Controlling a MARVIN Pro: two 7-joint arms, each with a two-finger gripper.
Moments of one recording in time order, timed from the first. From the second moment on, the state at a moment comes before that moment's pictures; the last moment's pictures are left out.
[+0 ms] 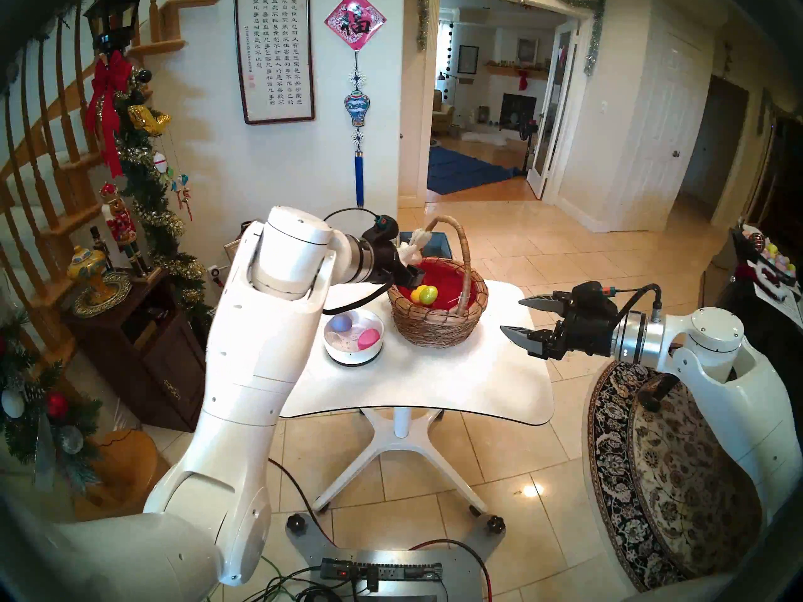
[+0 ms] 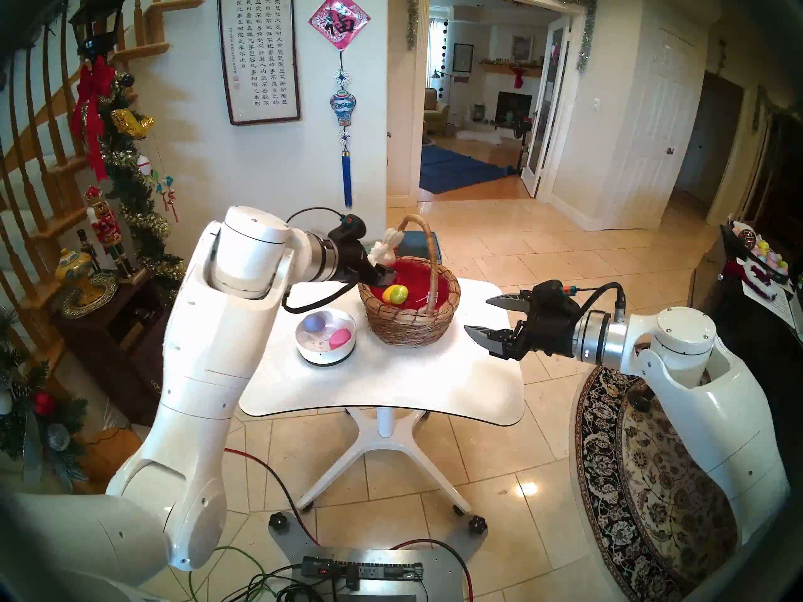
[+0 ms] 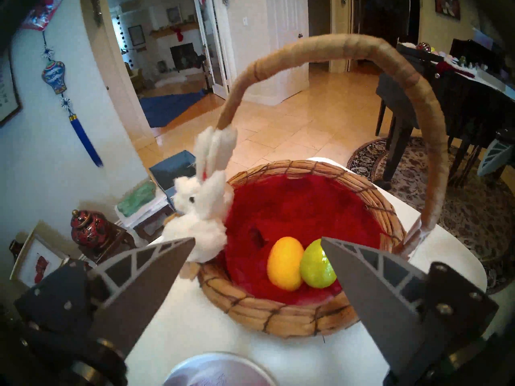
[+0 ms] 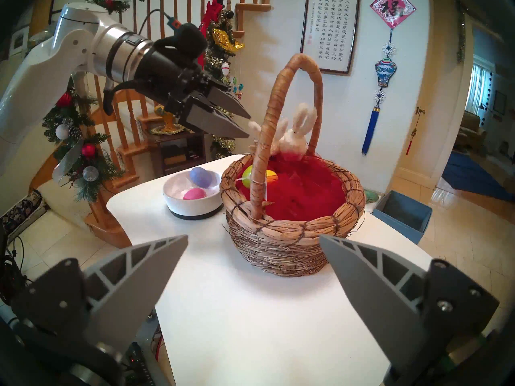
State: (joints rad) left arm 1.13 -1.47 -1.40 -1.78 0.38 0.96 -0.87; right arm -1.78 -0.60 1.69 -1.86 0.73 0.27 0.76
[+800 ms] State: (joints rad) left arm 1.32 -1.24 -1.46 -1.90 0.19 0.96 -0.87; right arm -1.78 -0.60 1.69 -1.86 0.73 0.27 0.76
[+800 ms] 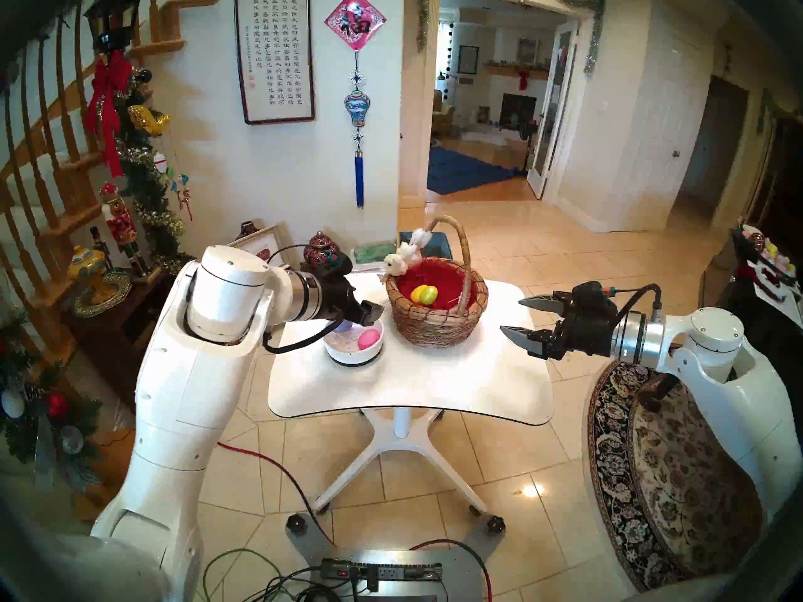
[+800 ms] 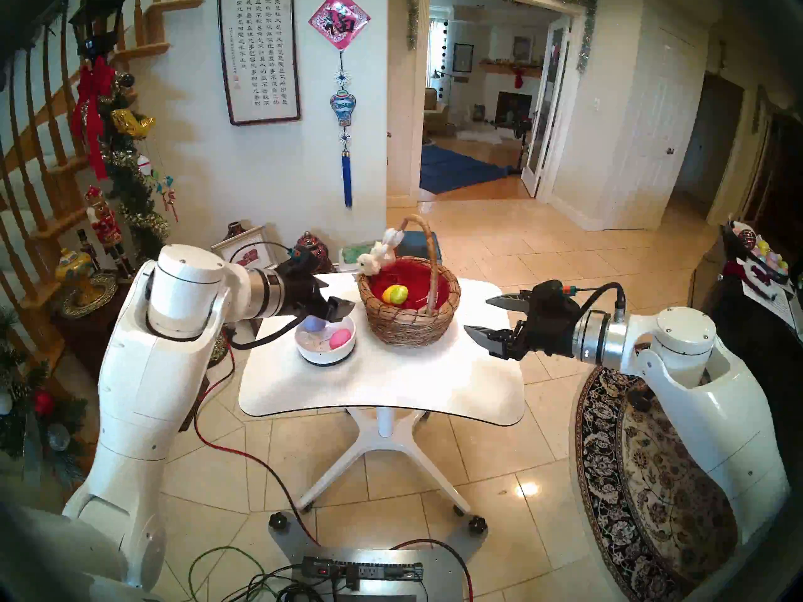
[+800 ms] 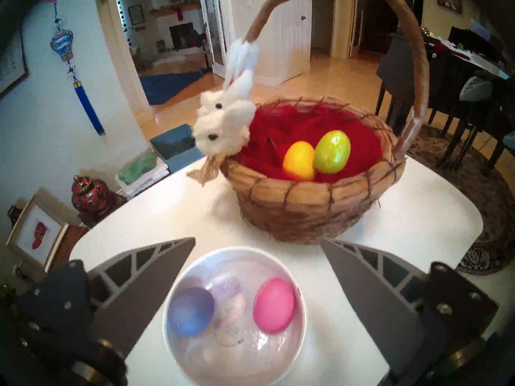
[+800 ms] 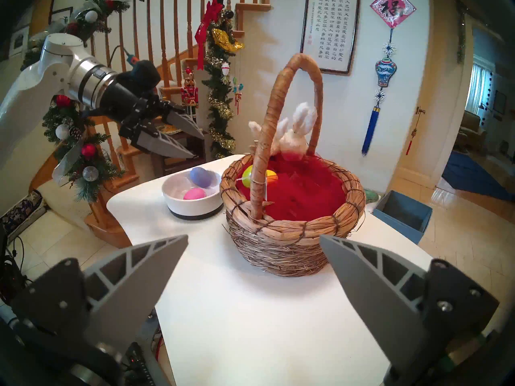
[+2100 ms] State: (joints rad) left arm 1.12 -1.05 -1.23 -1.66 -0.02 0.96 -0.87; right arm -1.78 -0.60 1.69 -1.86 0.73 0.27 0.75
